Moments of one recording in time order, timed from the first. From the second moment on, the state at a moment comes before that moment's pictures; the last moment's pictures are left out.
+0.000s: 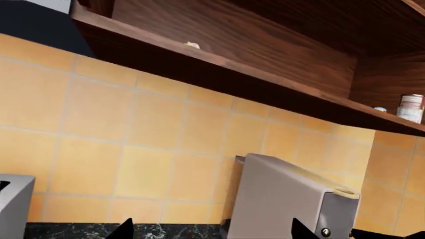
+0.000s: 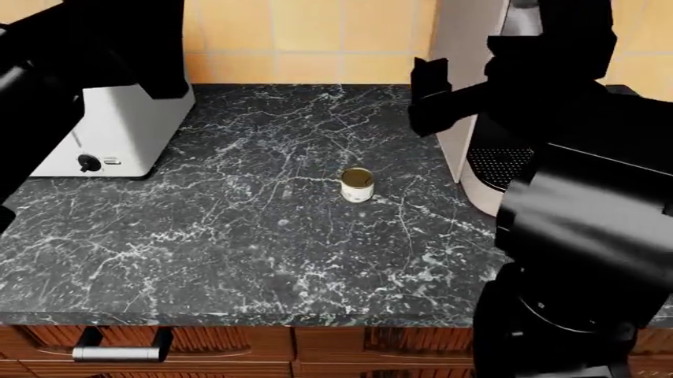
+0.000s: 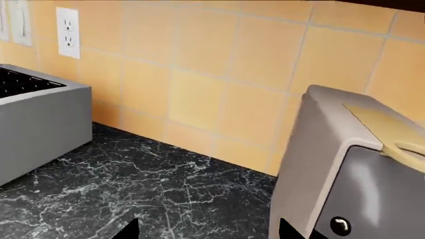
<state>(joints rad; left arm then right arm) -1.06 -0.69 -0.02 0.56 -1.78 -0.86 -0.83 1.20 0.01 -0.18 -0.40 -0.80 1.57 -1.01</state>
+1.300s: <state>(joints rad) -1.02 -0.67 0.00 0.54 -1.71 -0.84 -0.76 1.09 0.04 -0.14 0.12 -0.04 1.27 -0.47</state>
